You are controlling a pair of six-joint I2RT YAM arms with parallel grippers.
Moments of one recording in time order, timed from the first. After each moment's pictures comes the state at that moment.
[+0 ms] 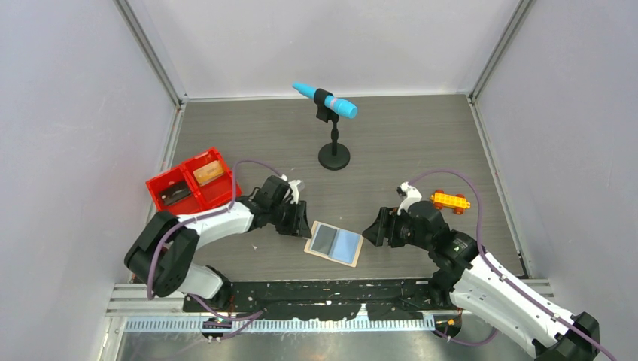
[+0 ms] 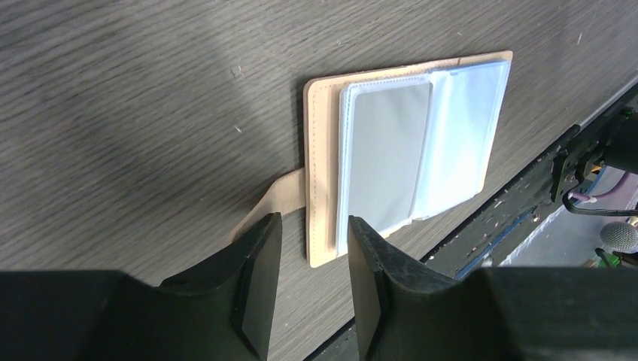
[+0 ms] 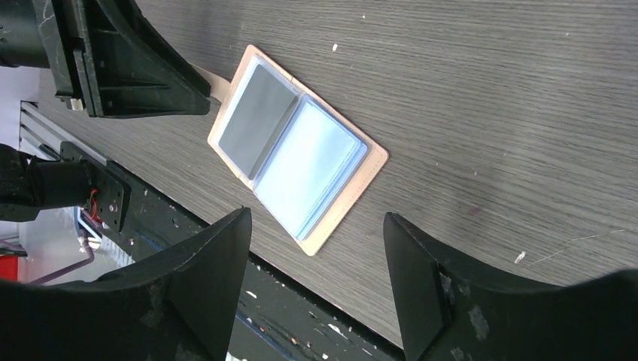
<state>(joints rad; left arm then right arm) -0.63 1.40 0.63 -0.20 0.39 -0.52 0.67 0.60 0.41 -0.42 -0.11 0.66</state>
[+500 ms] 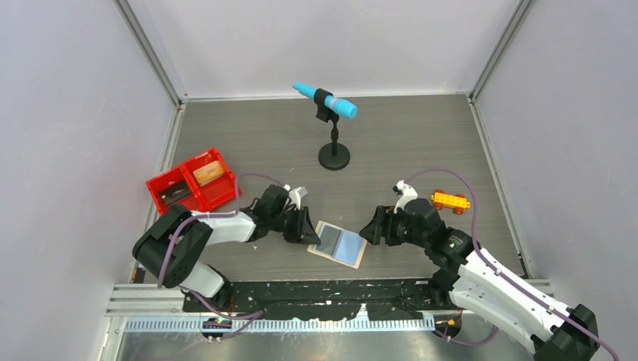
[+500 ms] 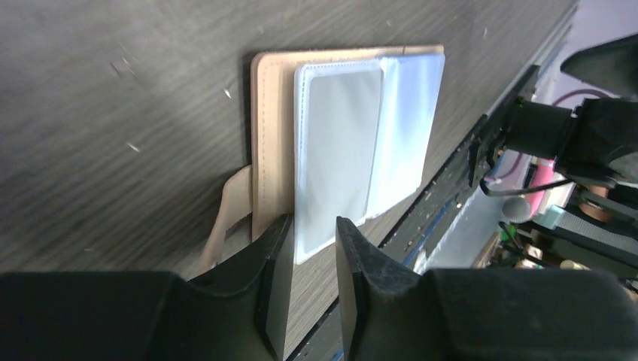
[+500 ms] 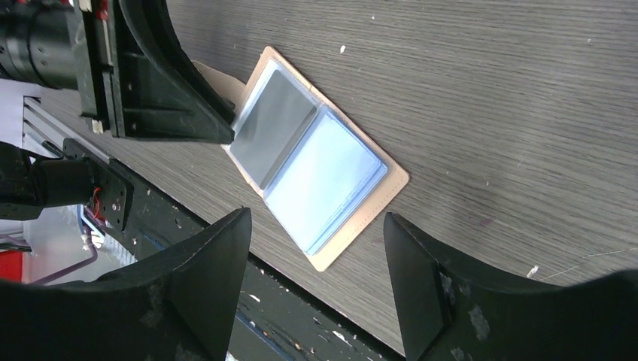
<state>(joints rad) -0.64 1.48 0.52 0.12 0.56 -0.69 0.67 0.66 0.41 -0.37 -0.13 0.66</state>
